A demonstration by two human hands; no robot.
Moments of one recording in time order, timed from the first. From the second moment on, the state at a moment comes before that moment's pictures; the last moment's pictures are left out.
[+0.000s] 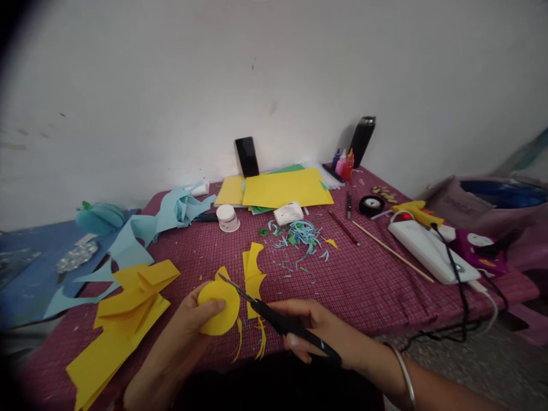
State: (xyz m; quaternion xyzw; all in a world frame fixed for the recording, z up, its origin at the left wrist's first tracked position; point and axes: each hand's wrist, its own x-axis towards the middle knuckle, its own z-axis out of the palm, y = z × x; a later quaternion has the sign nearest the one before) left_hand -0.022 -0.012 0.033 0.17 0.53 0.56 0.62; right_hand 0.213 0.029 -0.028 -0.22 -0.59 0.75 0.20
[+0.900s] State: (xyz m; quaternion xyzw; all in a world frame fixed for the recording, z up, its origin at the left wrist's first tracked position) left_hand -0.024 -0.002 0.022 0.16 0.50 0.55 0.65; right_hand 0.210 0.037 -0.021 -0.24 -0.61 0.74 0.19
